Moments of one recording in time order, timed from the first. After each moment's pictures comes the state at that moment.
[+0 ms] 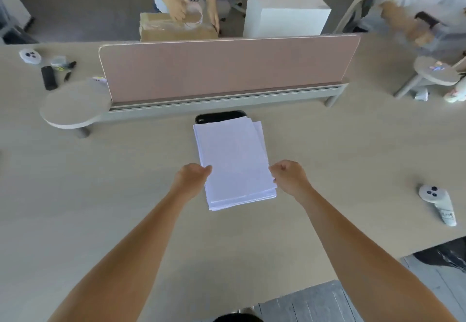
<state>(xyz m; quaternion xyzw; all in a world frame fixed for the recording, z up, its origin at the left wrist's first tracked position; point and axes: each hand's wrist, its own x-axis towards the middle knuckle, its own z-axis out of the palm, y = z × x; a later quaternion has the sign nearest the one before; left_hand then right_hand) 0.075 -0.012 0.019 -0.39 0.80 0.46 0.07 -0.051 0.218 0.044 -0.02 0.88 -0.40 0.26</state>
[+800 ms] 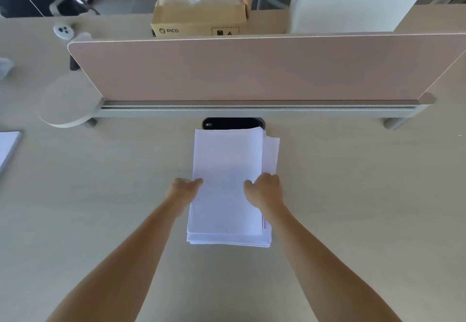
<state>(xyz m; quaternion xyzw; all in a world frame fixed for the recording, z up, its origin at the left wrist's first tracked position) -0.012 -0.028 -0.053 -0.64 0.61 0.46 0.07 -0.152 0.131 -0.013 -0.12 0.90 -0.19 0.38</state>
